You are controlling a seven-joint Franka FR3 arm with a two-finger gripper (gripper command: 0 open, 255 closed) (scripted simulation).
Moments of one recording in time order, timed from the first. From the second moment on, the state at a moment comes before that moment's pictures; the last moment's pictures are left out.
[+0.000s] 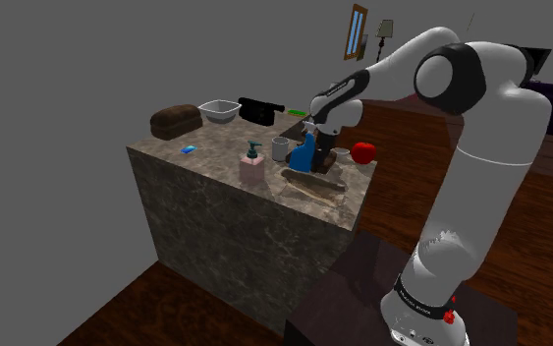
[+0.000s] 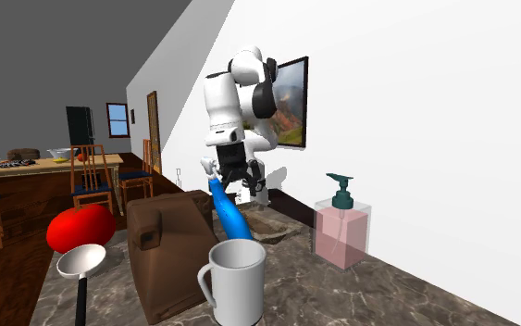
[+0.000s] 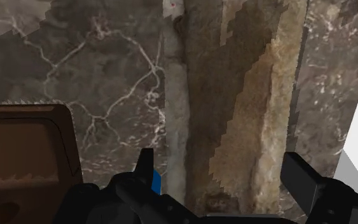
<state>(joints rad) -0.02 0.08 -0.46 -2.18 0.23 2.21 -0.86</state>
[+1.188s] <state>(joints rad) -0.06 0.24 -0.44 -2.15 0.34 2.31 -0.98</state>
